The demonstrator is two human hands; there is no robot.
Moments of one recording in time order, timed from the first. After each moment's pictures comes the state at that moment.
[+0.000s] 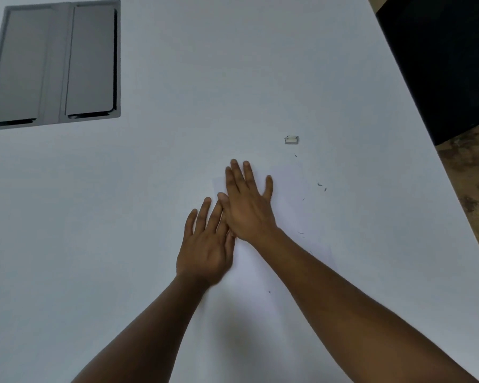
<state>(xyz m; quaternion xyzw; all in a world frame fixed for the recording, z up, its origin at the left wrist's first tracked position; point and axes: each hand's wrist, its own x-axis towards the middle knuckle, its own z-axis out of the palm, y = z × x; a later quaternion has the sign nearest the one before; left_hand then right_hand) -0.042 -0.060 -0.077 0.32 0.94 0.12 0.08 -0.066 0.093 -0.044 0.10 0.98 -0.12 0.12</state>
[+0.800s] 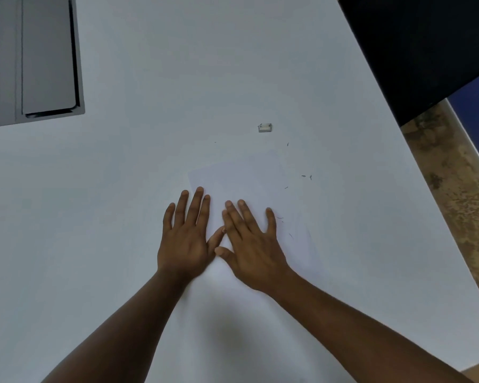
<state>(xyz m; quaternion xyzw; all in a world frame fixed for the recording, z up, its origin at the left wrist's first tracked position) -0.042 -0.062 -0.078 0.34 0.93 0.08 0.06 0.053 0.094 -0.045 0.04 0.99 -0.07 0.12</state>
